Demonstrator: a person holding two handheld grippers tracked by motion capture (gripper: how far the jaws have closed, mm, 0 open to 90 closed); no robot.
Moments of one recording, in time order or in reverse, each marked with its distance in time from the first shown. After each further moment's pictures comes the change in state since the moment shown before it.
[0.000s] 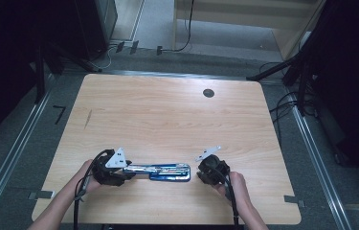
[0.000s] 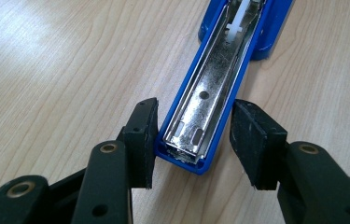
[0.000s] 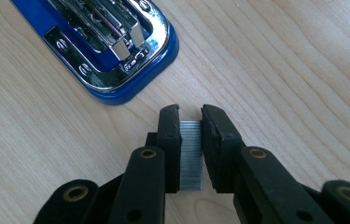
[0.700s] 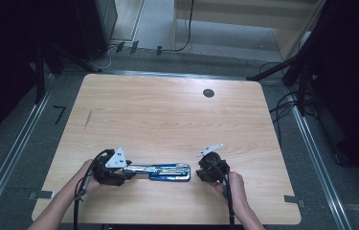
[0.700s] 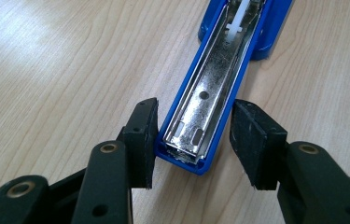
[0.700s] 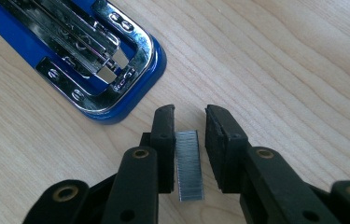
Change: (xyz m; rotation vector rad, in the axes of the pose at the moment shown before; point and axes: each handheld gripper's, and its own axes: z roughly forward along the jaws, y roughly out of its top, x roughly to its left) left arm 0.001 0.000 0.000 0.000 -0.004 0.001; right arm -0.002 0.004 0.001 -0.012 -0.004 0.128
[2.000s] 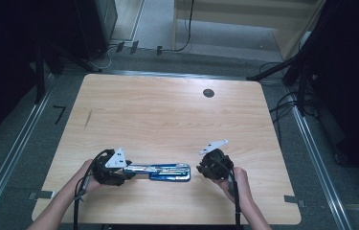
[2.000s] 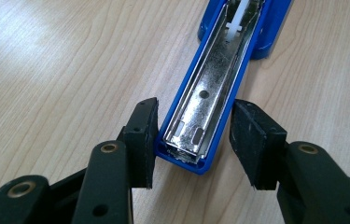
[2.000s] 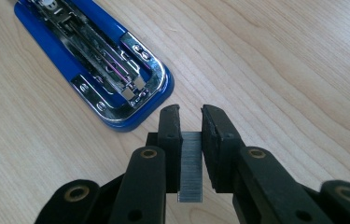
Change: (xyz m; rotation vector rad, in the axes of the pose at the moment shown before) left arm 0.001 -0.001 0.000 0.003 -0.003 0.011; right arm -0.006 0.006 -0.022 -0.075 0.053 -0.090
